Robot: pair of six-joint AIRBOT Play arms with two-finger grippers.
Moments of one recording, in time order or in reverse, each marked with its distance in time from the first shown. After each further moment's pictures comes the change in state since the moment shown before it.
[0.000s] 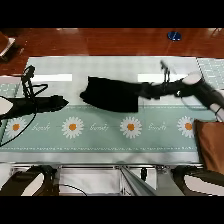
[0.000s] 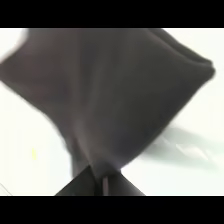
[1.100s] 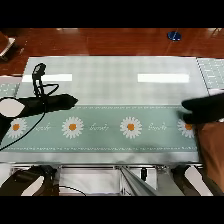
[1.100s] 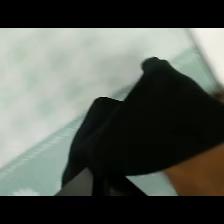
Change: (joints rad) left arm -0.179 -0.010 0.000 -0.015 0.155 0.003; right arm -0.884 0.454 0.447 -0.684 0.692 0.348
